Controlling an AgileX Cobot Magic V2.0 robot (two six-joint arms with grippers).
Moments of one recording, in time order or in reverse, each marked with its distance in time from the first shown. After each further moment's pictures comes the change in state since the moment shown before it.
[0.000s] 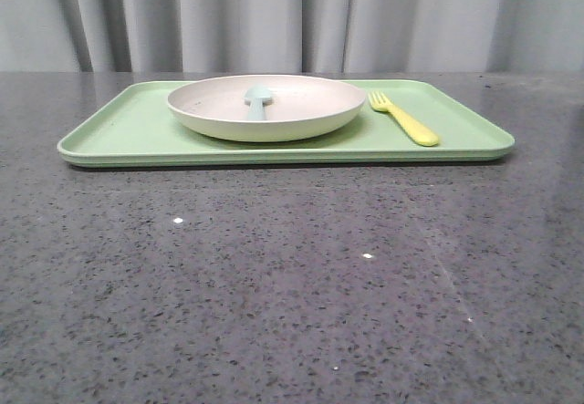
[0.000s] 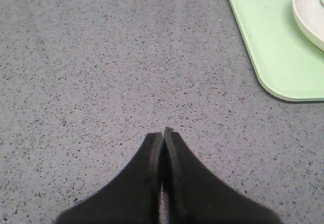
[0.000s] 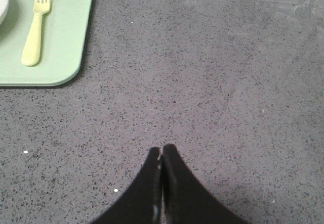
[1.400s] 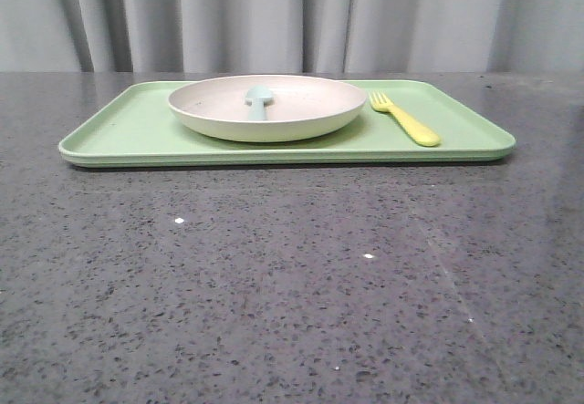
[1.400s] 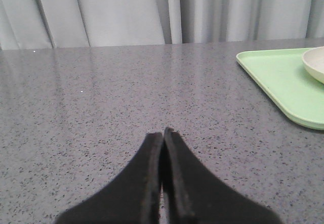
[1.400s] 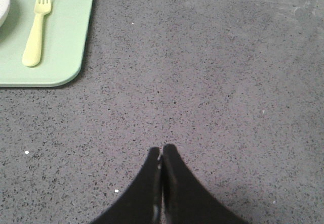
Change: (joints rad) left arm -0.005 -0.474 0.563 0.067 -0.581 0.000; right arm 0.000 -0.002 0.000 0.000 0.000 0.000
